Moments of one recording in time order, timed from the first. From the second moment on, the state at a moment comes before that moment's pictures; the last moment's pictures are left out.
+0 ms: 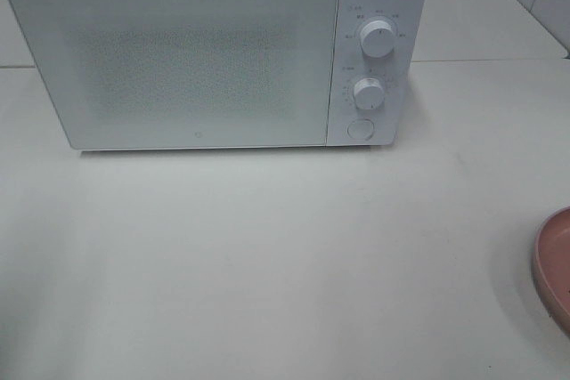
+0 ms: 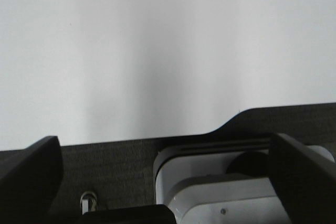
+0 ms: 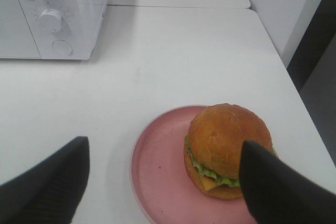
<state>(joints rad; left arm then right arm) -0.10 0.70 -0.52 -0.11 1.08 0.01 0.08 0.00 -0.50 -0.15 0.97 0.09</state>
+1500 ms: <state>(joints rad) 0.00 0.00 -0.52 -0.12 1.08 0.01 0.08 0.00 -0.50 -0.15 0.97 0.09</state>
